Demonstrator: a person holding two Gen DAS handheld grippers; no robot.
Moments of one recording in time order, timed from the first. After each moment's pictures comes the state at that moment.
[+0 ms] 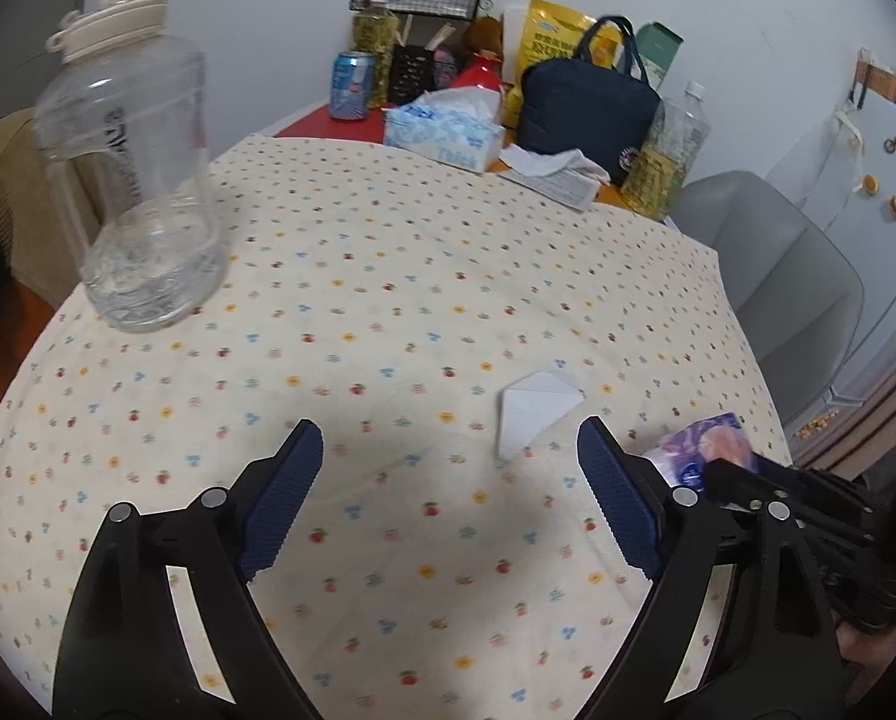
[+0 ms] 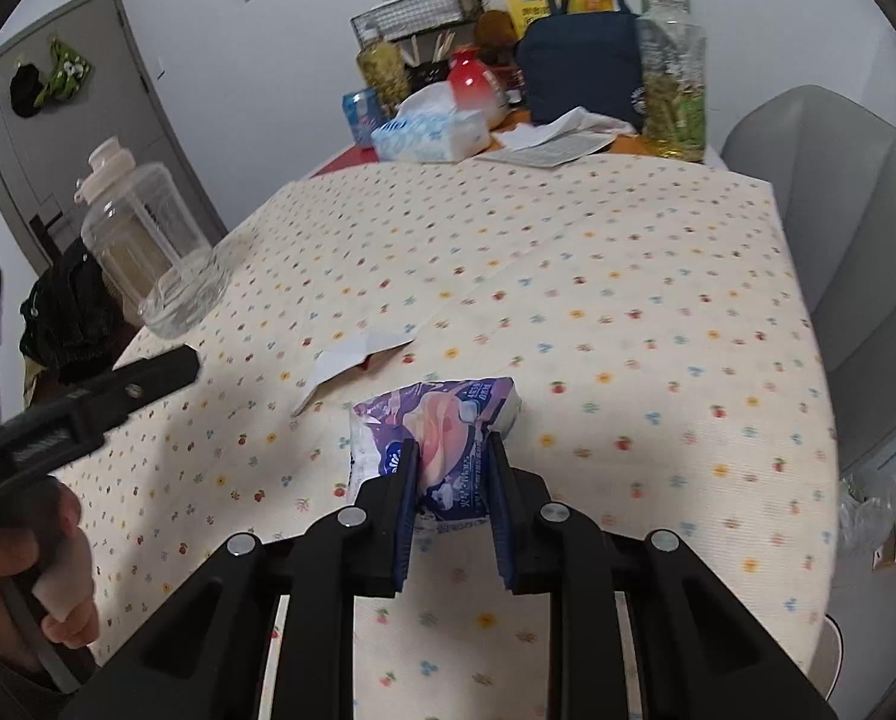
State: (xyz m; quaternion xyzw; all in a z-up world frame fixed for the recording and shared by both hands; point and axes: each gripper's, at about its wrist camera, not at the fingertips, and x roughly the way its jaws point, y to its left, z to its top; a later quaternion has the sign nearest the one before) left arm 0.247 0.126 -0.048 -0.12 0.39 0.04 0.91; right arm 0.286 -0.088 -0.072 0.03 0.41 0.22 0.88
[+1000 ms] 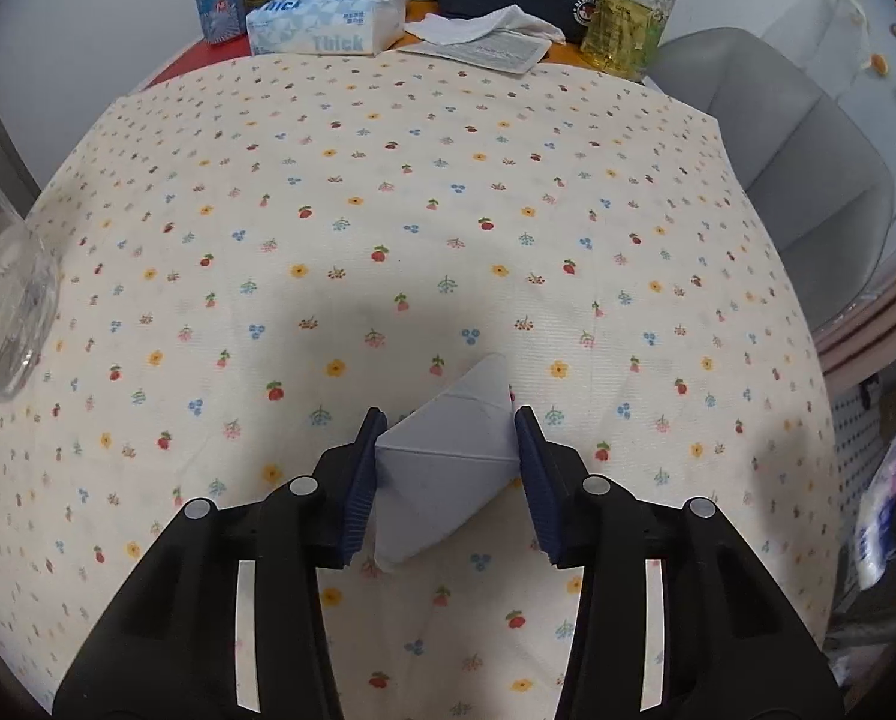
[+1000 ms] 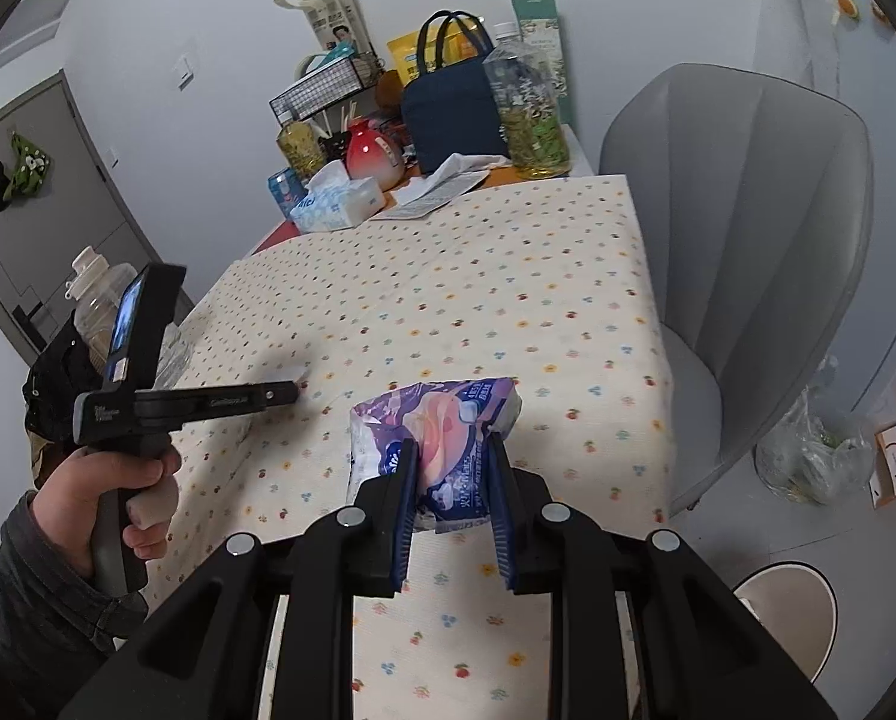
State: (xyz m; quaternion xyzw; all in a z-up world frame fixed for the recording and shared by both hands) left arm 0.339 0.061 -0.093 -0.04 0.51 -0.01 0.86; right arm 0.251 -0.208 -0.050 0.10 0.38 0.17 0.90
